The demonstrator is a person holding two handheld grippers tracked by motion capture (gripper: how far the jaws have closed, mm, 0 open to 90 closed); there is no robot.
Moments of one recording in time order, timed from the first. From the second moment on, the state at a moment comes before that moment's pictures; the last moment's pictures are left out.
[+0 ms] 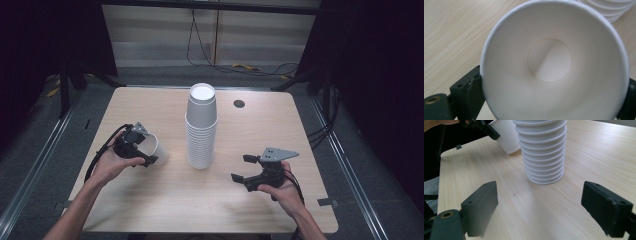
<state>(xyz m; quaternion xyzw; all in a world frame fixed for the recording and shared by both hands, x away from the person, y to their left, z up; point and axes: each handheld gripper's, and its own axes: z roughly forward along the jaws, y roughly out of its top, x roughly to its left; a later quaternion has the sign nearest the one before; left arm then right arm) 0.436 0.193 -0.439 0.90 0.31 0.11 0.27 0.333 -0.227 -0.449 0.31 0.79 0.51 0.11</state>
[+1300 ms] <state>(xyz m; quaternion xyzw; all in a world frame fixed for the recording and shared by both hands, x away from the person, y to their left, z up) 0.463 0.175 -0.456 0.92 0.31 0.09 0.22 0.332 -0.225 -0.450 0.31 0.80 0.50 0.11</state>
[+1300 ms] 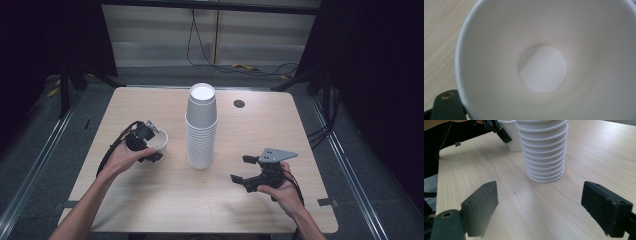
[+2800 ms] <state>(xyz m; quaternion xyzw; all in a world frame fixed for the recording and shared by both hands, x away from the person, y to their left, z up) 0.419 0.229 -0.474 0.87 0.34 0.13 0.34 0.331 -0.225 -0.456 0.32 0.79 0.51 0.11</state>
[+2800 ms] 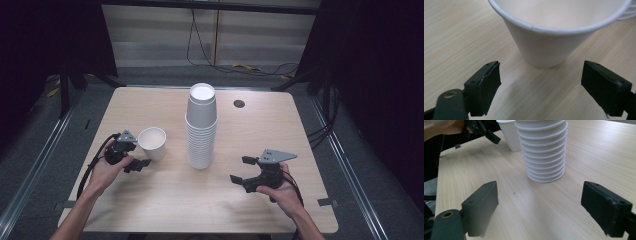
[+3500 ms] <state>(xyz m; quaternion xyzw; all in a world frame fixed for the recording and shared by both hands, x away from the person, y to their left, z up) 0.364 0.219 -0.462 0.84 0.31 0.11 0.43 0.331 -0.226 -0.457 0.32 0.78 0.53 0.11</state>
